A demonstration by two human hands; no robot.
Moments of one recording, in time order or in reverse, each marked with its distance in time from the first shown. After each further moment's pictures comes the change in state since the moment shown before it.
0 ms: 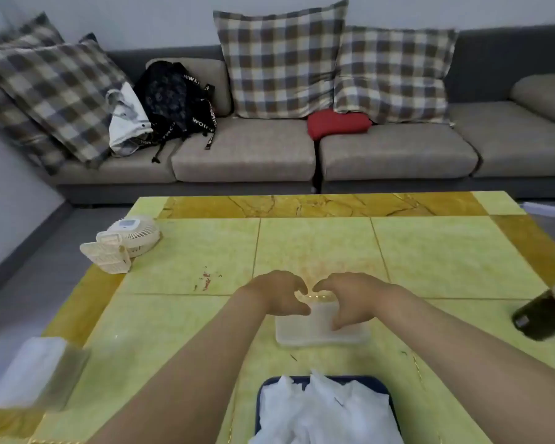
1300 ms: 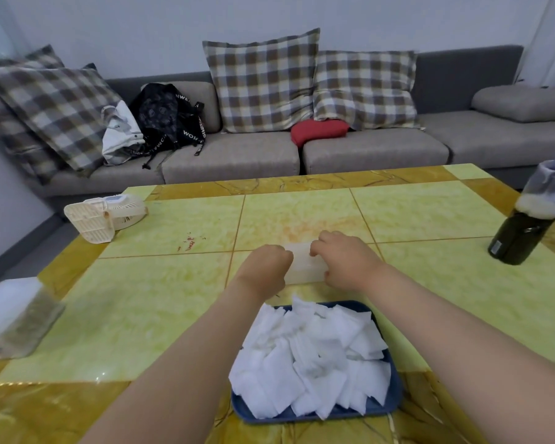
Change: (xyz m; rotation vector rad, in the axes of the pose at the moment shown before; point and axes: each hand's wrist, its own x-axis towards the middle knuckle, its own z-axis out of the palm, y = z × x) left_hand -0.023 0.007 0.122 0.558 0.463 0.099; right_hand -0.030 0.001 0.112 -0.234 0.526 0.031
